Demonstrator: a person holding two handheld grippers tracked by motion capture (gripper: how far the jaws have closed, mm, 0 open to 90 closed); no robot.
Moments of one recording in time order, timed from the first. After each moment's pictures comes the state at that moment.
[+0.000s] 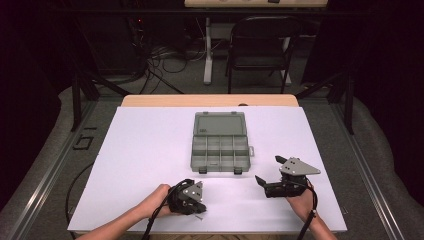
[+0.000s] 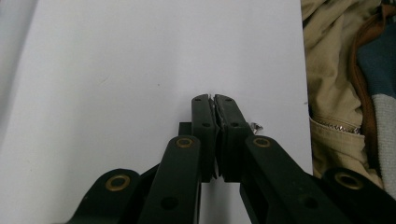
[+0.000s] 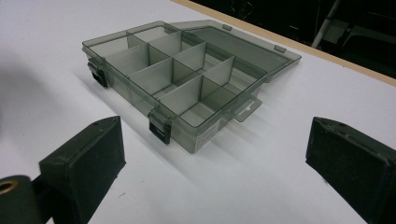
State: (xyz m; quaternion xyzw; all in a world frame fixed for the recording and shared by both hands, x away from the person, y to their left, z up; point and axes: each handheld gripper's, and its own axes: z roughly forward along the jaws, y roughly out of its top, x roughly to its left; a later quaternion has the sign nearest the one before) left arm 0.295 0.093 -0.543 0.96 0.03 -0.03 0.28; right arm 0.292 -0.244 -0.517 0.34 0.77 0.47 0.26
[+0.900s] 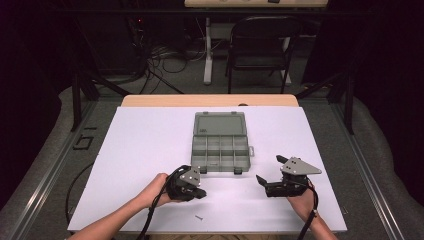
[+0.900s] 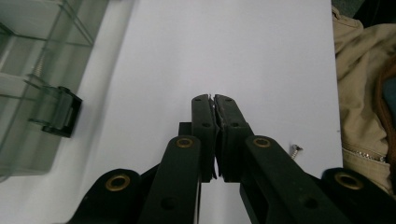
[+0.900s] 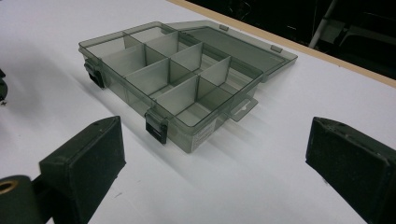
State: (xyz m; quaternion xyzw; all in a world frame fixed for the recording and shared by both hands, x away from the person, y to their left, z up) left arm 0.321 0.097 -0.518 0.95 0.06 0.00 0.31; right arm 0.293 -0.246 -0.517 0.34 0.77 0.47 0.27
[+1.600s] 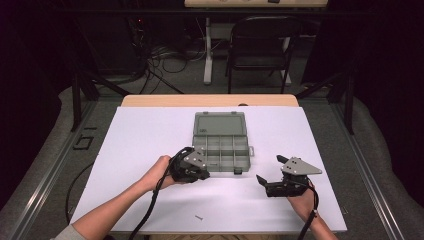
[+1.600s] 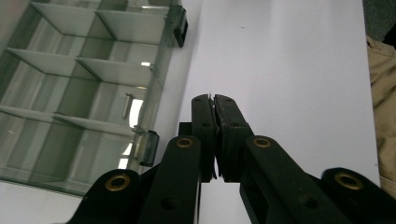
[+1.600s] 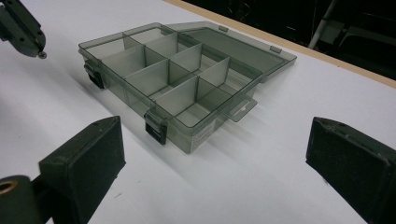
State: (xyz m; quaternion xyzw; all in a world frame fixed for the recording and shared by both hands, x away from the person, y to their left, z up) left arm 0.351 0.085 -0.480 0.95 0.06 0.04 0.31; right arm 0.292 -0.247 -0.517 0.34 0.77 0.47 0.27
